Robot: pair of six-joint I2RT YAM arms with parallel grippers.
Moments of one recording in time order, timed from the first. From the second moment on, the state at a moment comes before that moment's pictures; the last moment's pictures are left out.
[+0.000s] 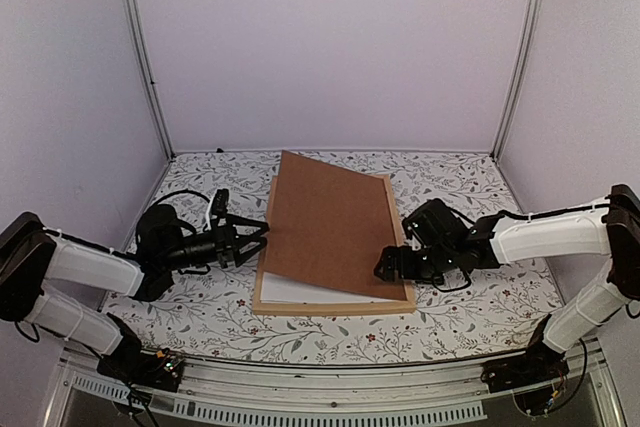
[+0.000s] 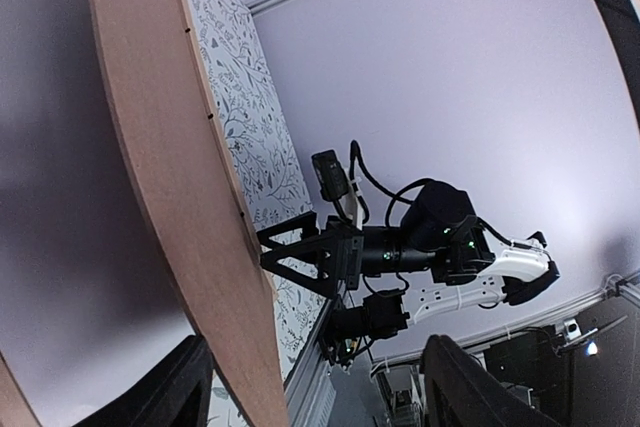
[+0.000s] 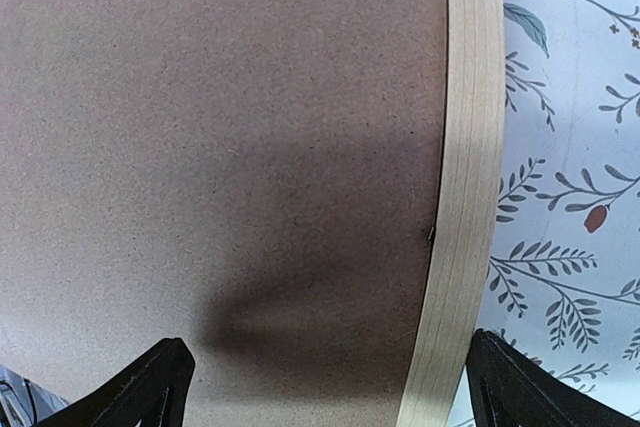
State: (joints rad) left arm -0.57 1.33 0.29 0.97 0.59 -1.16; right arm 0.85 1.50 0.77 -0.23 -0.02 0.79
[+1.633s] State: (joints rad) left arm -0.58 1.31 0.31 0.86 0.59 -1.14; right arm 1.36 1.93 1.45 -0.50 0.52 0.25
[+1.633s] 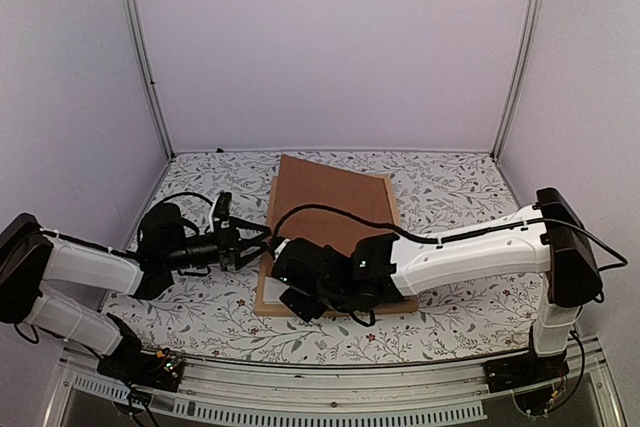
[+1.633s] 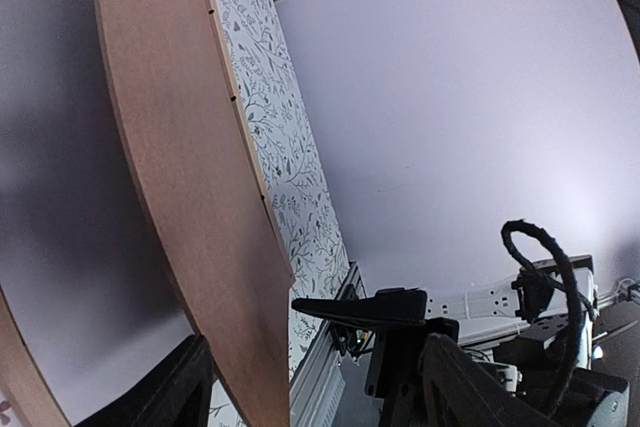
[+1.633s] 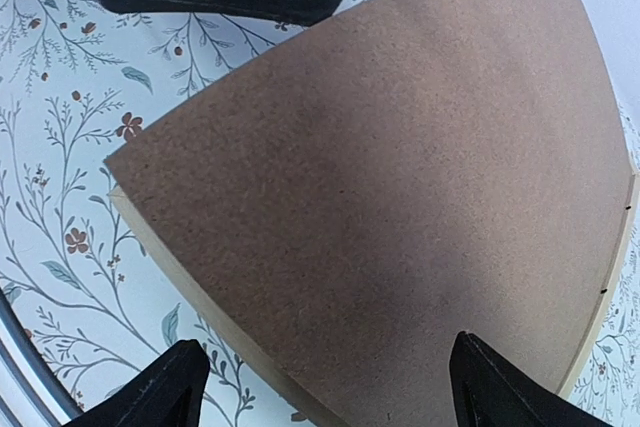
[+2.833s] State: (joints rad) left arm -0.58 1.04 0.32 0.53 0.46 -1.00; right arm 1.33 1.94 1.47 -0.55 0.62 0.36
